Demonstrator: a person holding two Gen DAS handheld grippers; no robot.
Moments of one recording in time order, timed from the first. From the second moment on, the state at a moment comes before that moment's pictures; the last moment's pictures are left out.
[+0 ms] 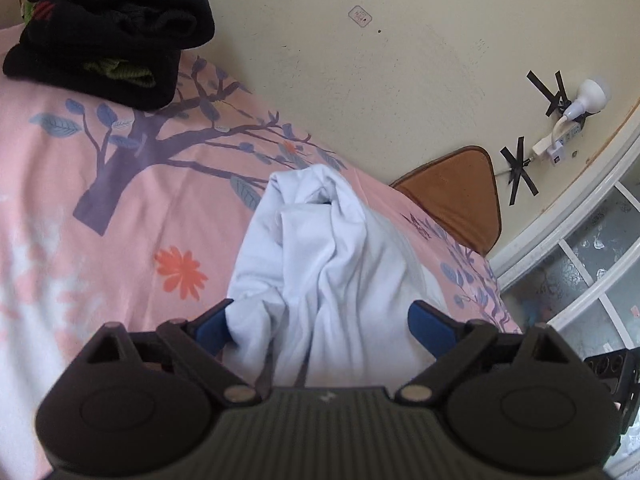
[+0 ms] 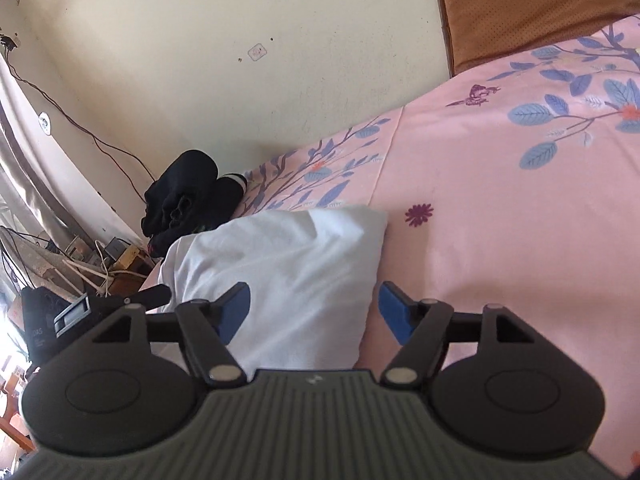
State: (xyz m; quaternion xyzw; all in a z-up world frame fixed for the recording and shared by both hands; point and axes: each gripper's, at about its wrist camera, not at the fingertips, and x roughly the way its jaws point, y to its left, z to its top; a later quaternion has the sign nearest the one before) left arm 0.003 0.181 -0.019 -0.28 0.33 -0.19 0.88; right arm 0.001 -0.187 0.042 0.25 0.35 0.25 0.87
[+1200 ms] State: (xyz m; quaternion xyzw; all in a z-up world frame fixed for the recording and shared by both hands) left arm -0.008 0.165 -0.023 -0.27 0.29 -0.19 0.89; right arm -0.004 -0.175 0.022 0.24 0.33 0.30 0.86
